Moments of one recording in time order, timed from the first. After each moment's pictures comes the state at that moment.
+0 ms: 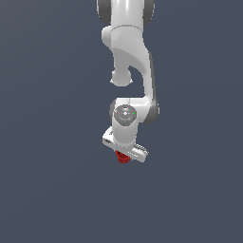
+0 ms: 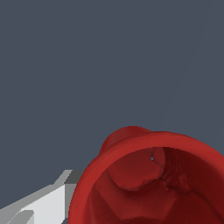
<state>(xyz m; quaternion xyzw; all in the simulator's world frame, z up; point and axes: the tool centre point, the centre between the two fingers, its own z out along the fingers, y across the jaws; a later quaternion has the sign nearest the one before) 0.056 0.012 0.048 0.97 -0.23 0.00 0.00</state>
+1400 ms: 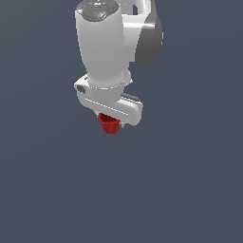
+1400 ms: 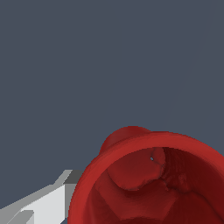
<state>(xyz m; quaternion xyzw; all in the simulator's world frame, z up) 0.035 -0.038 0.279 0.97 -0.23 0.00 0.00</state>
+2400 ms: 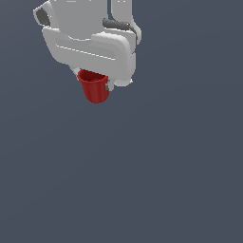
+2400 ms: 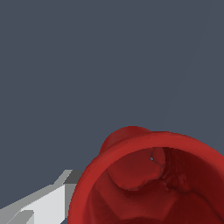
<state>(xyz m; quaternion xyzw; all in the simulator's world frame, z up) 0.028 -0.068 0.421 0.97 -0.23 0.00 0.00</state>
